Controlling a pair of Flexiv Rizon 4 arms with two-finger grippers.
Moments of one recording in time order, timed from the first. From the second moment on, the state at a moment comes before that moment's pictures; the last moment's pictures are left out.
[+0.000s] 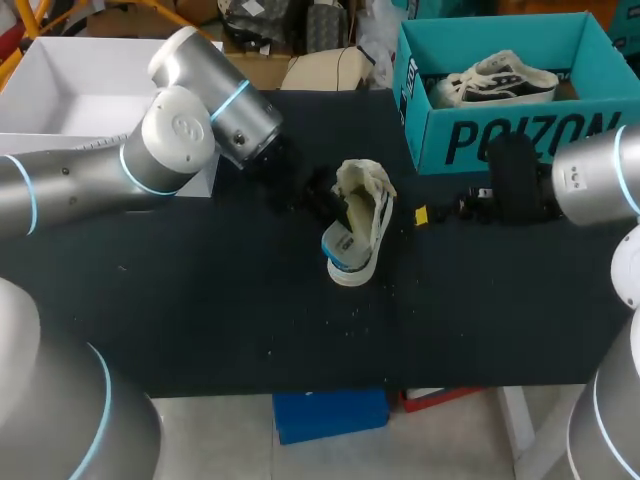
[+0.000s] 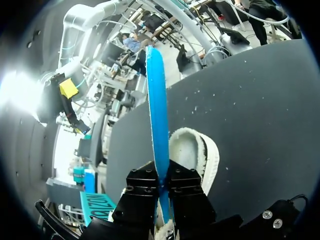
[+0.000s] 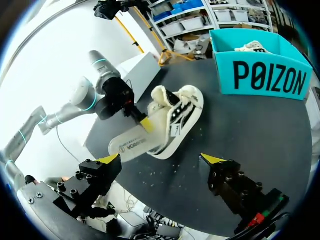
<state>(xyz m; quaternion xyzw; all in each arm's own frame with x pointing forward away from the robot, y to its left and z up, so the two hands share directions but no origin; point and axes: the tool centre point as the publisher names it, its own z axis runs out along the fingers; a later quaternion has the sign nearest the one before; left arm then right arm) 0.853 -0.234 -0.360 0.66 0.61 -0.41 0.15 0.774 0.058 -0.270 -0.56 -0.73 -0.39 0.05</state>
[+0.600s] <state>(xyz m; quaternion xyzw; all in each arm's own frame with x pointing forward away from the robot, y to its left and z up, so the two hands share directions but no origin) 0.852 -0.242 -0.356 0.66 0.60 -0.42 0.16 0.774 0.058 -0.270 -0.56 -0.73 -0.39 0.05</state>
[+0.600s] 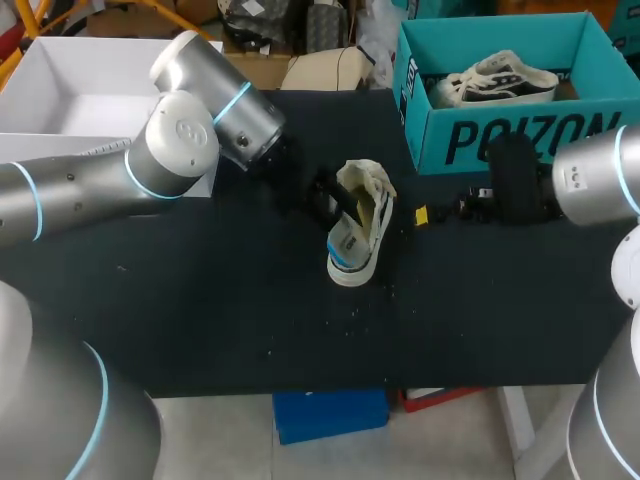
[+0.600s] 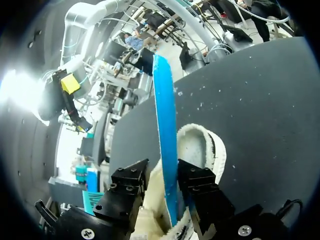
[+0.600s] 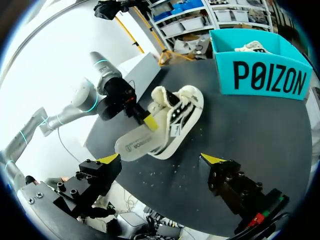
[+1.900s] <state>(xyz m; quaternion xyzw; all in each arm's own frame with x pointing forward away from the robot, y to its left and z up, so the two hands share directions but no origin) 0.821 -0.229 -0.347 0.61 0.57 -0.51 0.19 0.774 0.058 -0.270 -0.56 -0.73 -0.39 0.05</state>
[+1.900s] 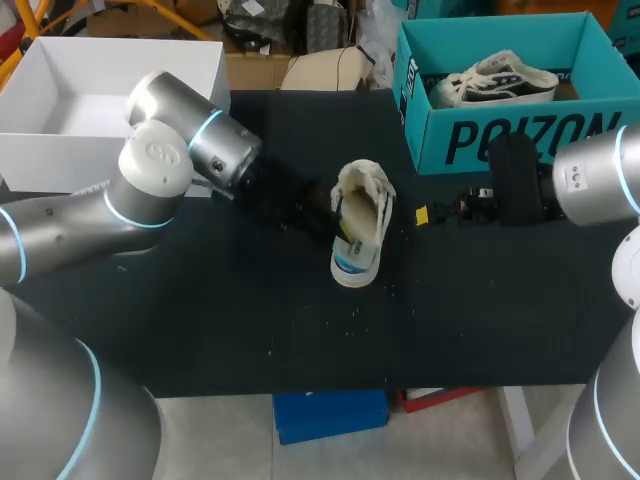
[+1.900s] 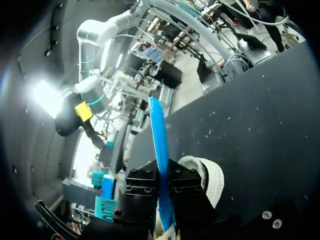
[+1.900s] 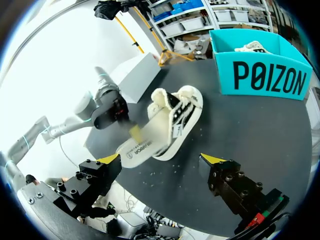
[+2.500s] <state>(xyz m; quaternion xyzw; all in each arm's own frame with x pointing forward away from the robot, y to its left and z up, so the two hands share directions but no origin) 0.850 -0.235 -0.358 0.61 0.60 -0.49 0.18 0.774 0.058 -0.270 -0.56 -0.73 -0.39 0.05</state>
